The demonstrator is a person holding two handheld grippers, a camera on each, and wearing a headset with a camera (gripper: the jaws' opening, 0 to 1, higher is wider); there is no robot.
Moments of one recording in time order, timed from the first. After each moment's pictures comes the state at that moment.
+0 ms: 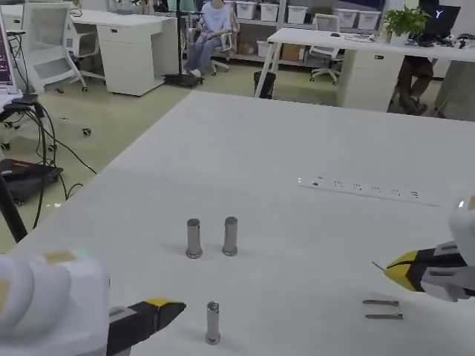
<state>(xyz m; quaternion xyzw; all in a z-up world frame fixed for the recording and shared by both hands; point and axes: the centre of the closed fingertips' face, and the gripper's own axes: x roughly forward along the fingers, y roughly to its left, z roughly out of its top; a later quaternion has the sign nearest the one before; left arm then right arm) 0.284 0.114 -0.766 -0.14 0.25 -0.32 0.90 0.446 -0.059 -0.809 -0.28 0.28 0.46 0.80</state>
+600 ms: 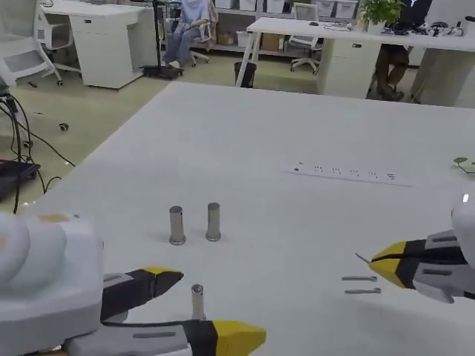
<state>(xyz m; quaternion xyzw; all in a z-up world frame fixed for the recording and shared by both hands) 0.296 0.109 -0.758 -0.11 0.25 -0.34 0.90 0.394 -0.052 -0.788 -0.30 0.23 0.47 0.80</state>
